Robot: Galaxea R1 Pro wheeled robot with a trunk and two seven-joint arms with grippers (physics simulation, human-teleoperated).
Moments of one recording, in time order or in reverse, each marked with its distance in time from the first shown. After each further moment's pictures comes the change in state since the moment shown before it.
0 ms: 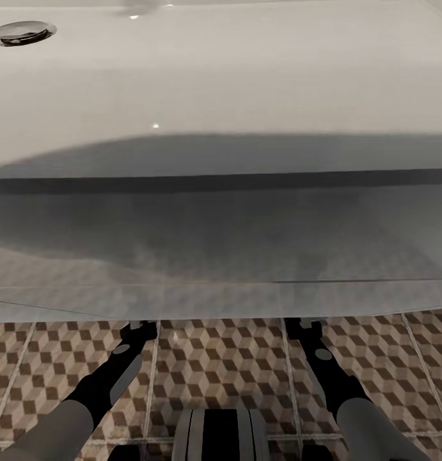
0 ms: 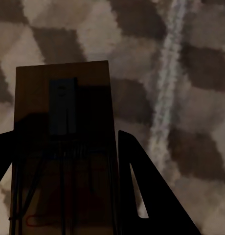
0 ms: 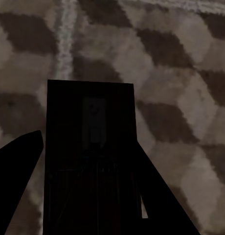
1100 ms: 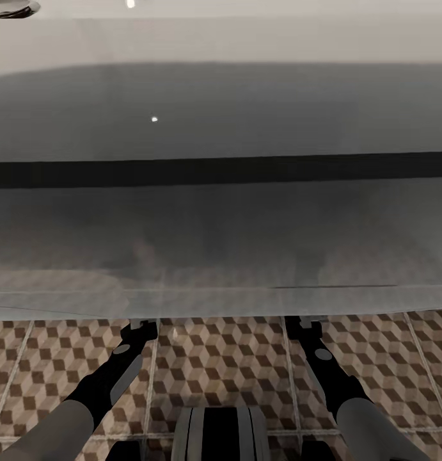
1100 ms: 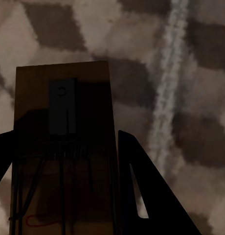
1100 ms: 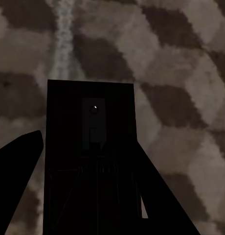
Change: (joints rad) left arm 0.000 -0.002 -0.002 0.000 0.001 0.000 0.000; right arm 0.000 0.000 0.000 0.000 0.000 0.000 0.000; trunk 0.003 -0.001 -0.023
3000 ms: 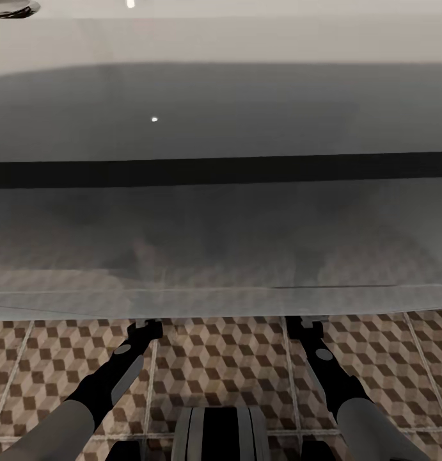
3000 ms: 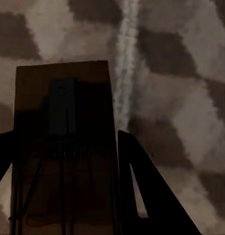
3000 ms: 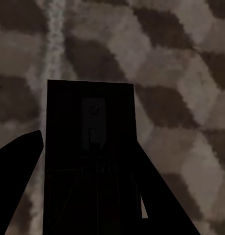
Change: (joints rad) left arm 0.001 -0.001 -0.012 -0.006 0.000 -0.017 -0.094; right arm 0.000 0.000 -0.010 -0.002 0.000 -0.003 -0.009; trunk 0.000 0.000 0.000
